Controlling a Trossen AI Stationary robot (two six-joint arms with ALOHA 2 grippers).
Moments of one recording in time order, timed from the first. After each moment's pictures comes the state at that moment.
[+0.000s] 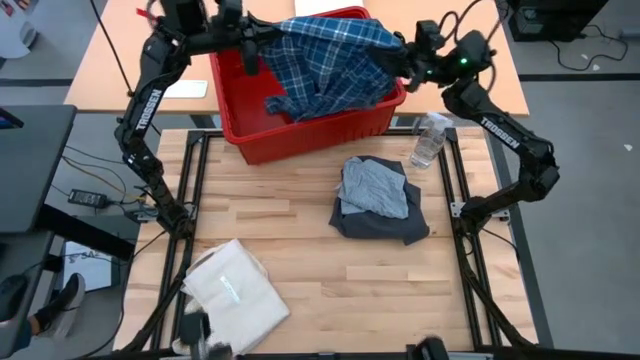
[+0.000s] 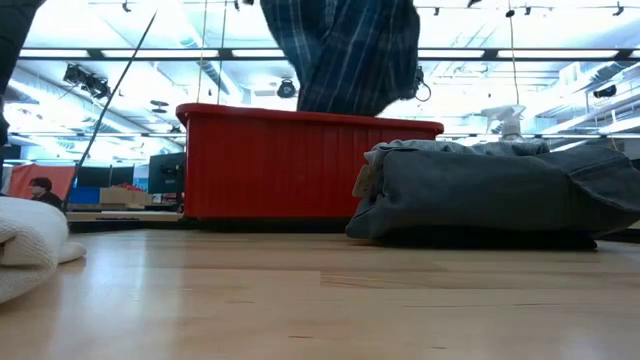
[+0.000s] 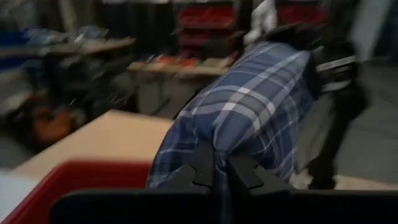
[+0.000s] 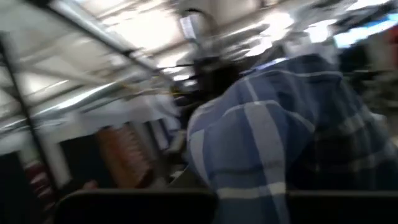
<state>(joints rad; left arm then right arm) 0.88 1.71 2.36 -0.71 0.56 0.08 -0.80 1.43 1.51 0.40 -0.74 0.69</state>
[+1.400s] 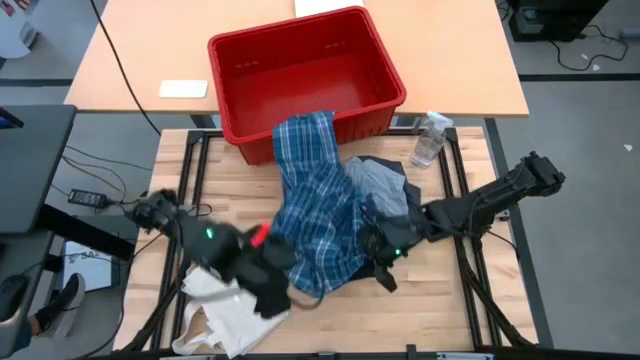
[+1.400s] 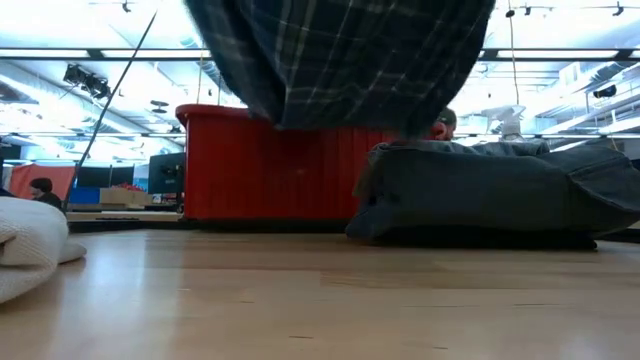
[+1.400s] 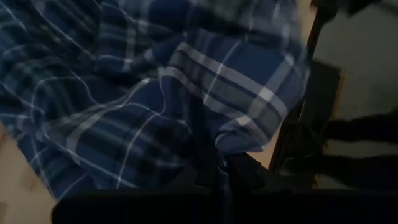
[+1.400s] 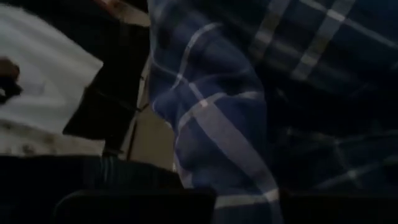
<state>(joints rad) -0.55 1.89 2.30 -1.57 -0.25 -0.89 0.36 1.38 1.07 -0.16 -0.22 0.75</state>
